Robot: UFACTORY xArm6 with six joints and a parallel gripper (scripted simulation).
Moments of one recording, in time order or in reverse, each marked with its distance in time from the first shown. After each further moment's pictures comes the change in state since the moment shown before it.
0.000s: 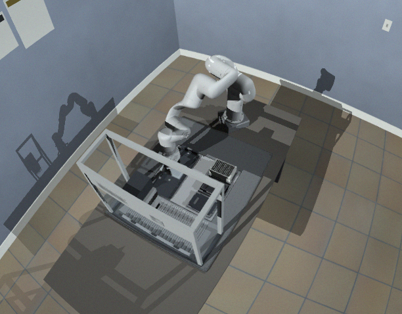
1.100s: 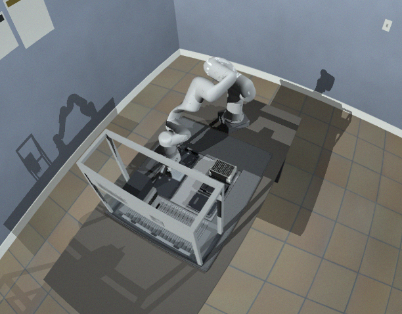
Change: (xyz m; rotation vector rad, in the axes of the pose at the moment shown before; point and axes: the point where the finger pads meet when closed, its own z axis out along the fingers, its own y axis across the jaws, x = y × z) arm 0.000 0.000 0.022 0.000 0.000 0.000
